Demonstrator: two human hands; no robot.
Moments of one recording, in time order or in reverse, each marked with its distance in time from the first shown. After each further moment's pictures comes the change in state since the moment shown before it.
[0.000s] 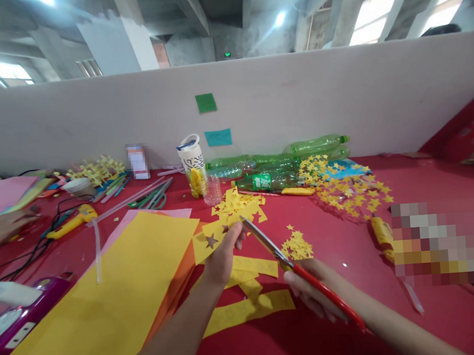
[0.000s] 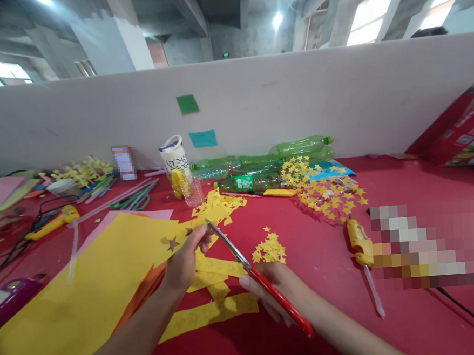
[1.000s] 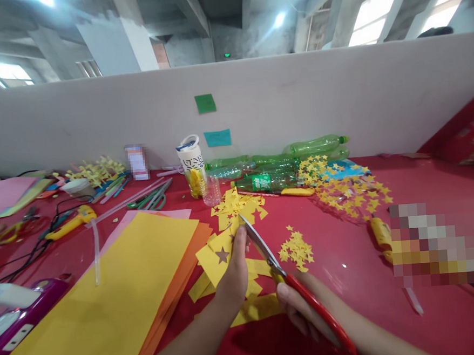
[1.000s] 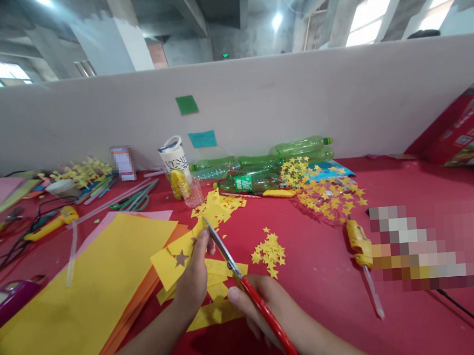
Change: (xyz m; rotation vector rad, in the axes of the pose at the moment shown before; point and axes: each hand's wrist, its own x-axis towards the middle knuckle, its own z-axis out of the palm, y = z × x) left_hand -0.024 0.013 0.026 0.073 0.221 -0.447; right_hand -0.006 -0.014 0.028 0.098 -0.020 -0.033
